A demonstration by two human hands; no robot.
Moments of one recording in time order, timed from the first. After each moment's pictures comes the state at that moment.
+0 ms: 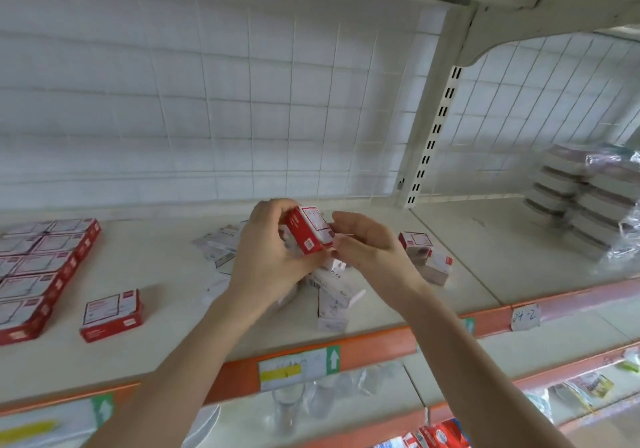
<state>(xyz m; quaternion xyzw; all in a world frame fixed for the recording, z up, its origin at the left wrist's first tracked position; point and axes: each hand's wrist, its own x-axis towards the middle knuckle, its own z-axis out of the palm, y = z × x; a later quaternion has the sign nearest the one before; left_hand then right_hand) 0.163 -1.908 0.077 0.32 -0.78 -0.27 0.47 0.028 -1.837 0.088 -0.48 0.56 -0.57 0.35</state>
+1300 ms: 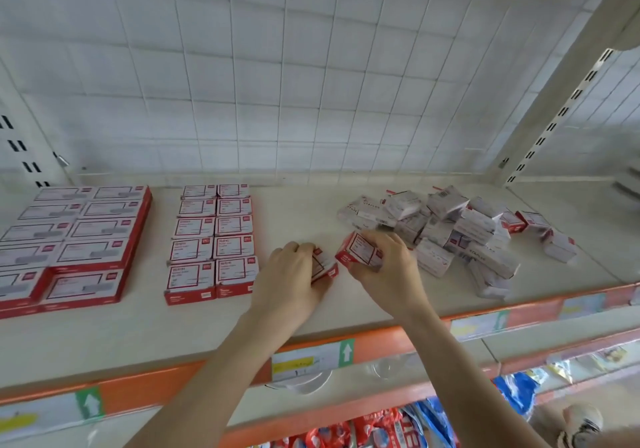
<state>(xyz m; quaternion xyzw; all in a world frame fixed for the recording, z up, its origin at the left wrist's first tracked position) 0.376 -1.974 0.032 0.44 -0.86 -0.19 0.19 0.242 -1.913 0.041 -0.49 0.78 -0.36 0.10</state>
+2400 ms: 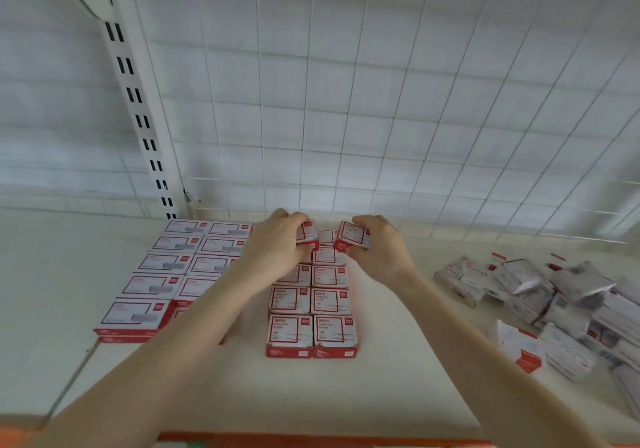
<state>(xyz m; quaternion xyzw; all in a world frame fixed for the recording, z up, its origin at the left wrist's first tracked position) 0.469 -2.112 0.072 0.51 -0.83 -0.13 0.17 0.304 -2.073 0.063 -0.61 0.72 -0.30 0.15</state>
